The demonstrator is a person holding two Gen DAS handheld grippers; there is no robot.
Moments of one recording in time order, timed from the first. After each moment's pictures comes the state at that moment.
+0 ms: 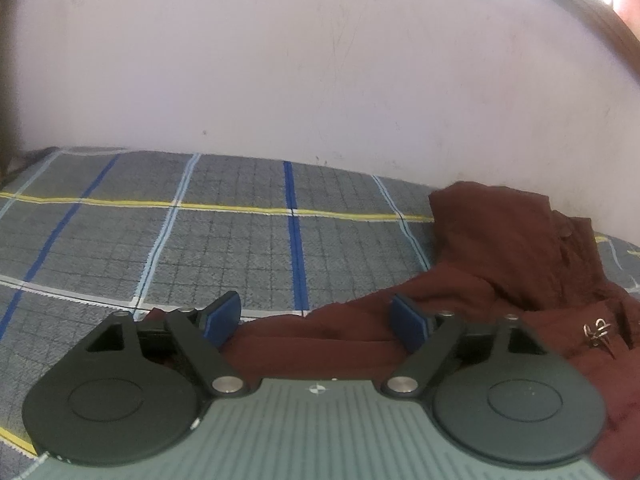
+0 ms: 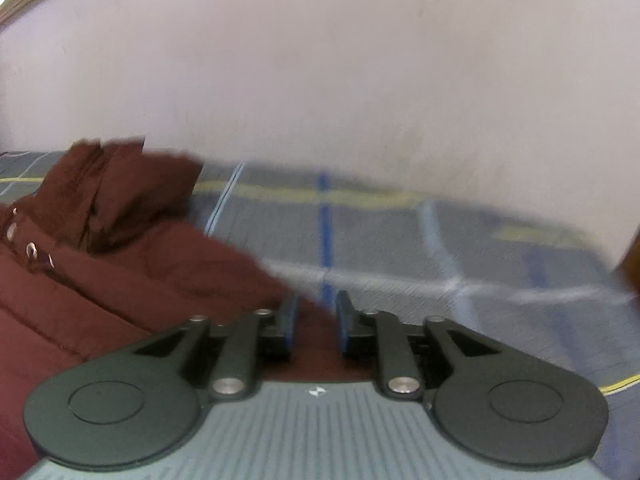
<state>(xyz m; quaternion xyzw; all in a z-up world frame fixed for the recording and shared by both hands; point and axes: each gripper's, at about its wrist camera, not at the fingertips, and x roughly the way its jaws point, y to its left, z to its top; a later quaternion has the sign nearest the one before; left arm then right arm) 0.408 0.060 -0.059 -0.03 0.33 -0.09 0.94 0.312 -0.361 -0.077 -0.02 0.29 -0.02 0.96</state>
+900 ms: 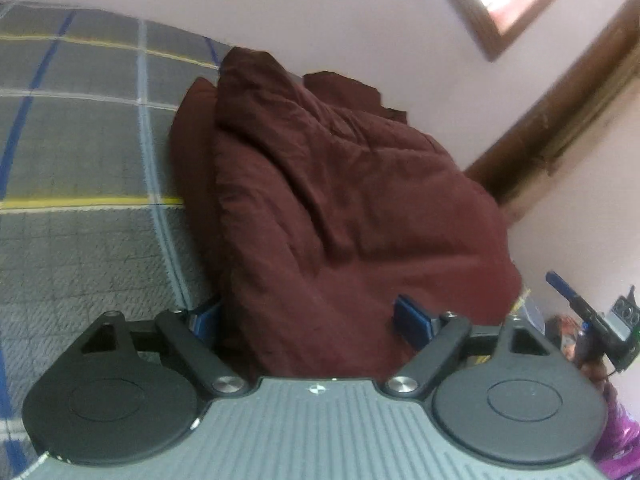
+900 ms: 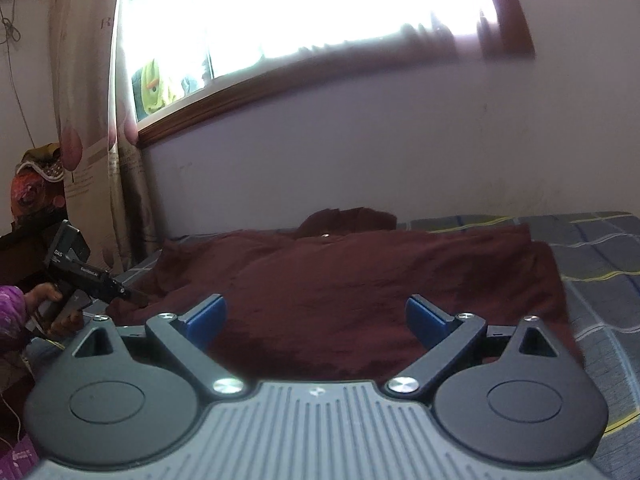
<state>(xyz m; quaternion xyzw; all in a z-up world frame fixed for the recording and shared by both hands) 0.304 0.199 -0.061 -0.15 0.44 -0.37 0.81 0.061 -0.298 -0.040 0.10 0.17 0.15 0.97</state>
